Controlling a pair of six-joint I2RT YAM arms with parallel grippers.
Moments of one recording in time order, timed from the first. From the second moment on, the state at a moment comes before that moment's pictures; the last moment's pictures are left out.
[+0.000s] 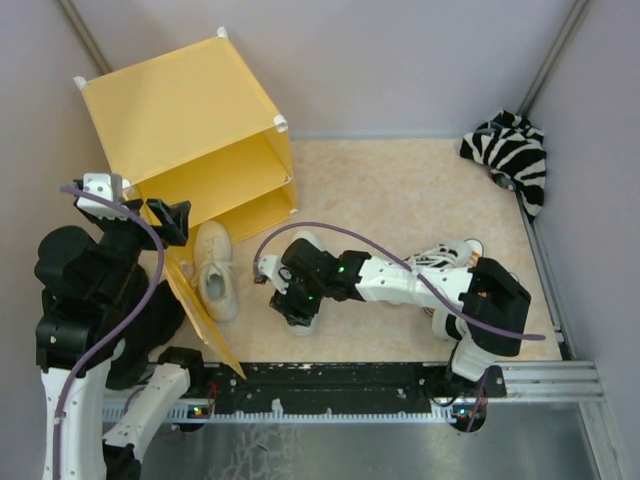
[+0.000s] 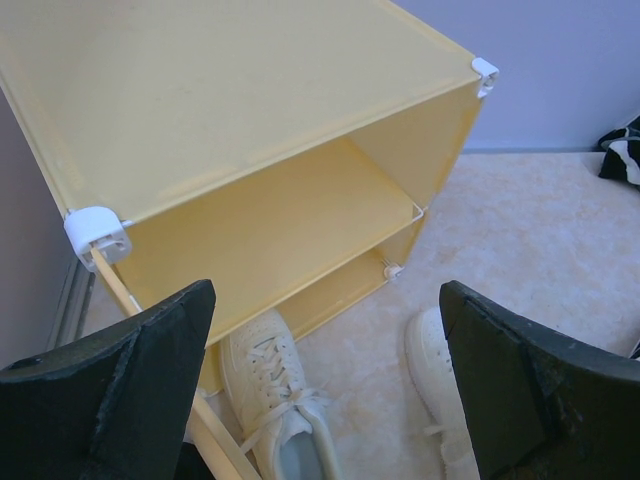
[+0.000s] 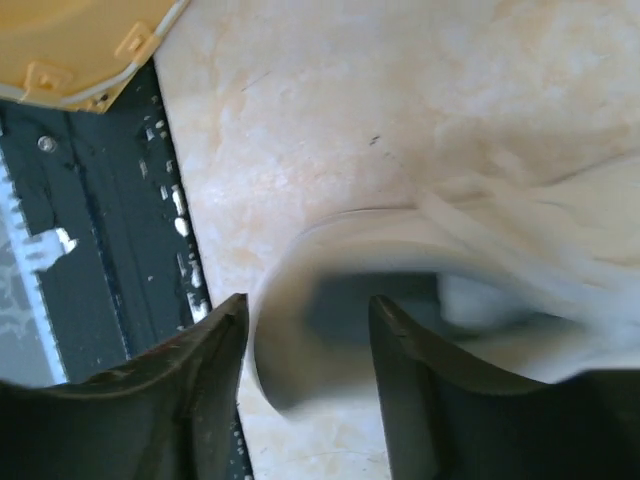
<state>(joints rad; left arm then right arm) -0.17 0.66 1.28 -0.65 -0.03 -0.10 1.13 1.62 1.16 -0.46 -0.26 -0.08</state>
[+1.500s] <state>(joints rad) -0.20 0.61 1.21 -0.65 -0.09 -0.05 1.03 1.69 1.04 -0.38 0.14 0.67</state>
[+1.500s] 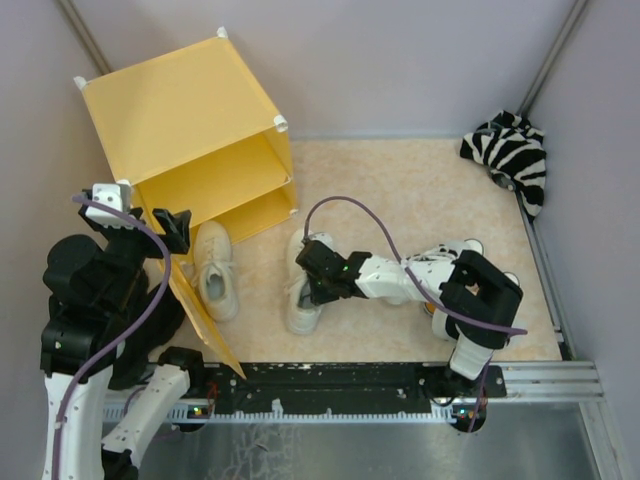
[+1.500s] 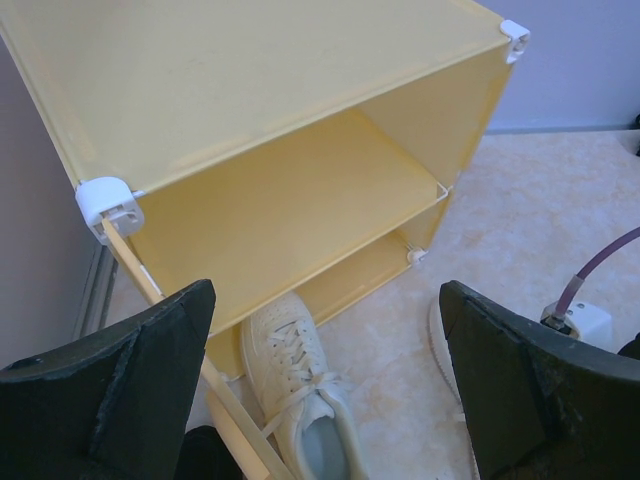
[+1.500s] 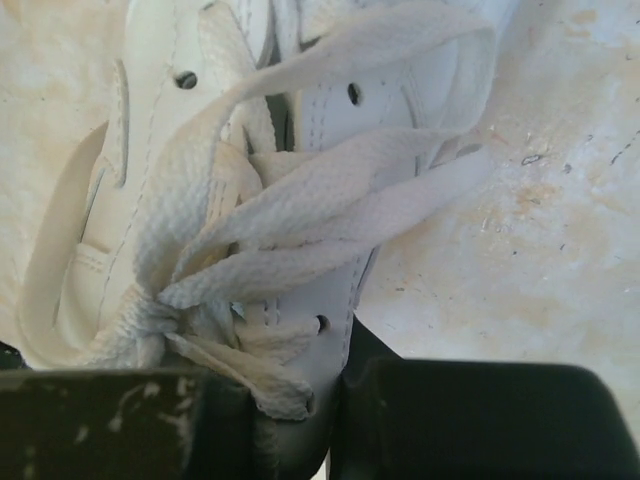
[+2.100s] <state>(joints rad) -0.21 0.61 1.20 -0.65 -0.12 -0.03 0.99 1.94 1.49 -0.43 0.18 0.35</state>
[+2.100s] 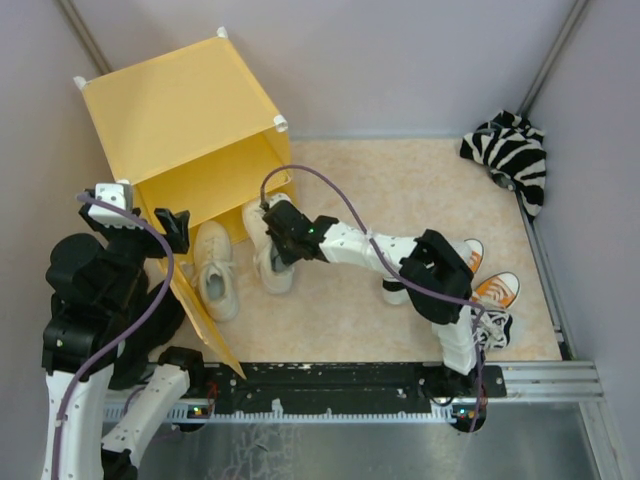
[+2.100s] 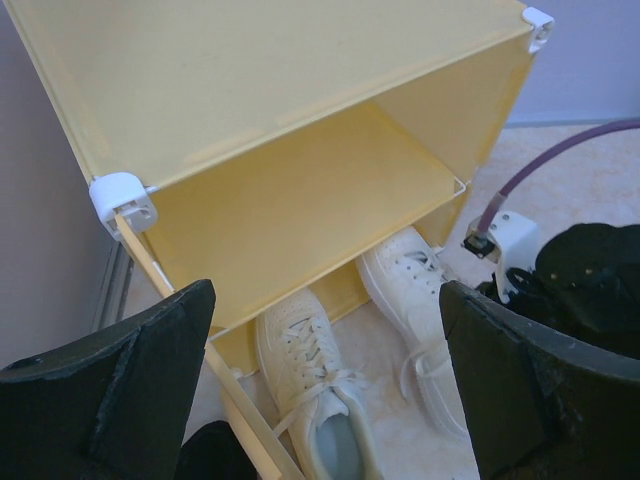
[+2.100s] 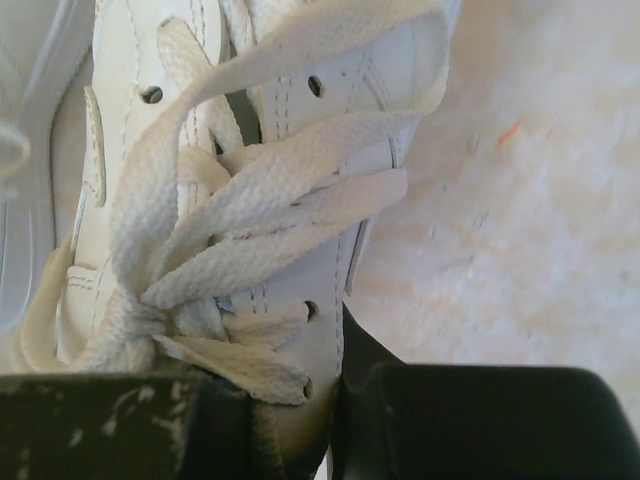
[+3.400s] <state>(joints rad) -0.21 0.65 1.18 -0.65 -0.12 0.00 0.96 1.62 1.12 -0.19 -0.01 0.26</state>
